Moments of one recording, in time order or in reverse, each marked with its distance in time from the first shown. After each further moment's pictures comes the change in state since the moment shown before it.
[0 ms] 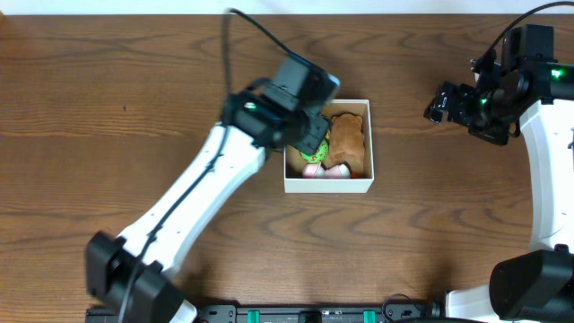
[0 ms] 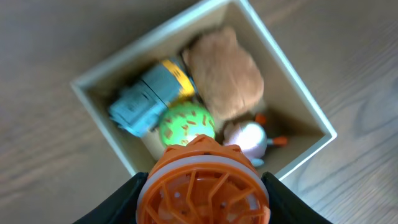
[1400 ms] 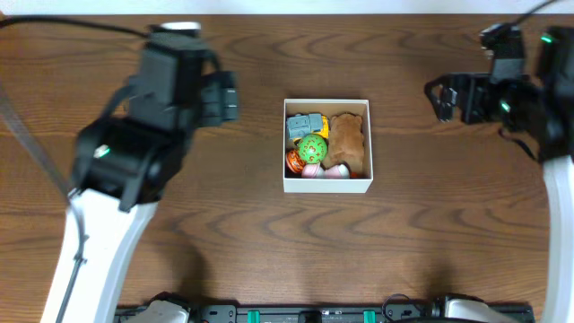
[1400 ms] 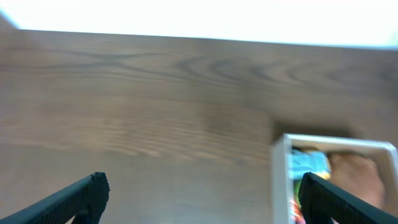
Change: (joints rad) left arm 0.288 -0.368 0.130 -0.182 -0.415 -0.236; right arm 0.014 -0.310 0.003 0.201 -0.192 -0.267
